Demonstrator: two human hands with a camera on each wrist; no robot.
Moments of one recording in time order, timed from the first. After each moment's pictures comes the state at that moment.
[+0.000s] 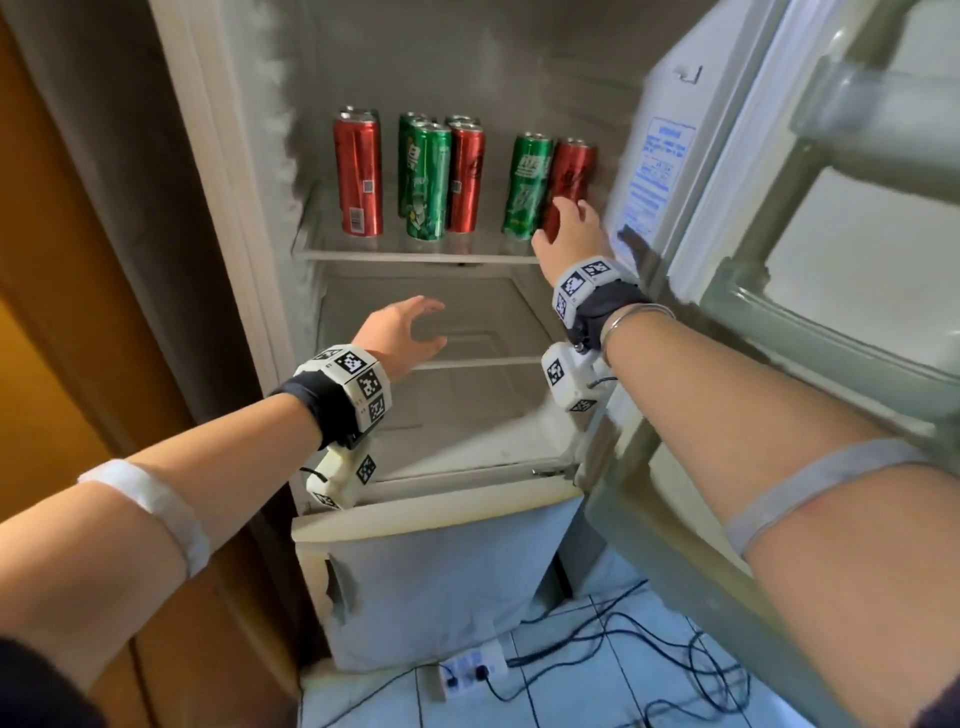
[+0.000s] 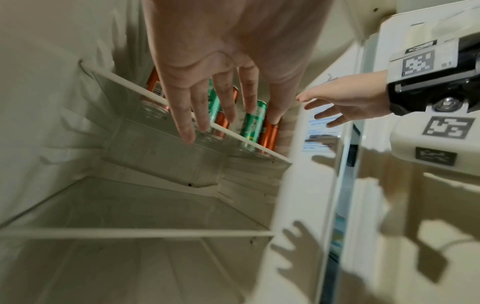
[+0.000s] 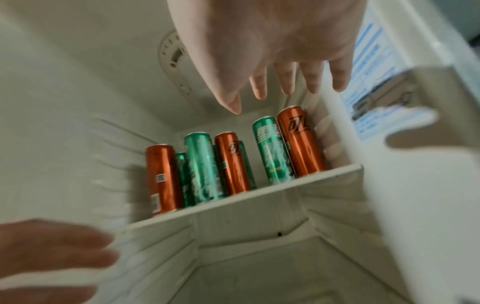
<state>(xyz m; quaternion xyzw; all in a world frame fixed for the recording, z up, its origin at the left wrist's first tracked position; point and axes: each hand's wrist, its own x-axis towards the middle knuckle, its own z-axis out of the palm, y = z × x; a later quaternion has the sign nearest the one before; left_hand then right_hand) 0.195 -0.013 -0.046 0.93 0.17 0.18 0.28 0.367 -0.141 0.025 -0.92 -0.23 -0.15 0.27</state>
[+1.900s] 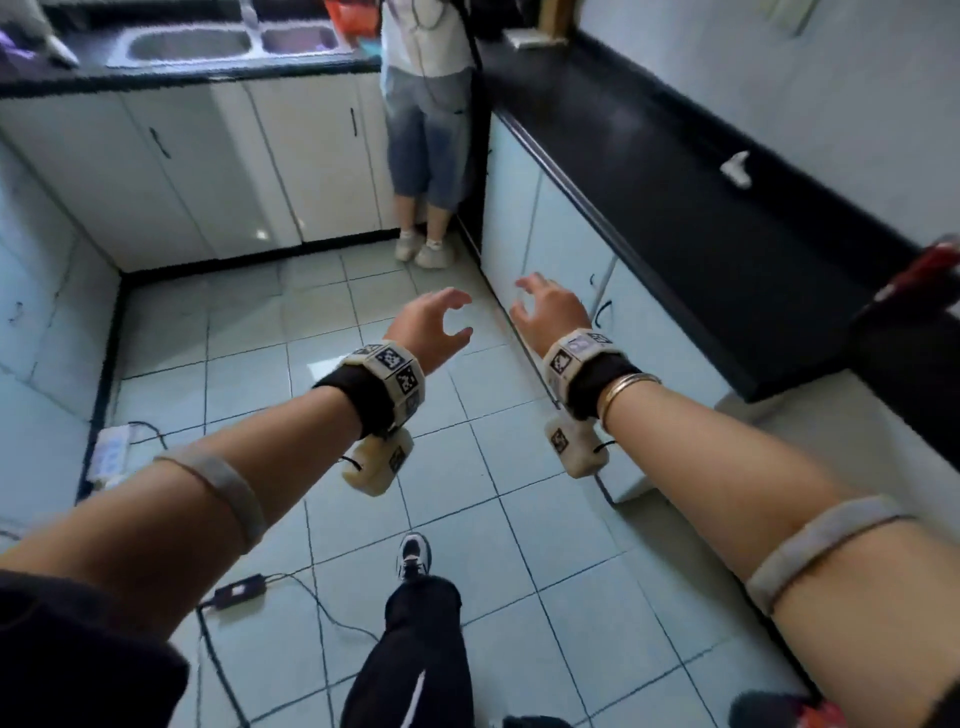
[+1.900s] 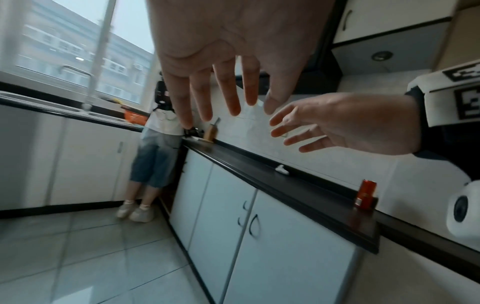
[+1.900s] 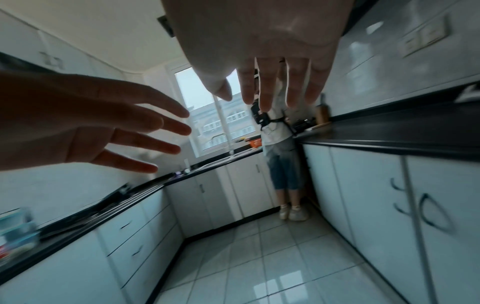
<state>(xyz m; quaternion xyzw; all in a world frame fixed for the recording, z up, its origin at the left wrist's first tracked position) 0.001 -1.020 -0.177 0.75 -0.58 -0.14 0.28 -0.136 -1.133 -0.191 -0.84 0.47 -0.17 0.19</state>
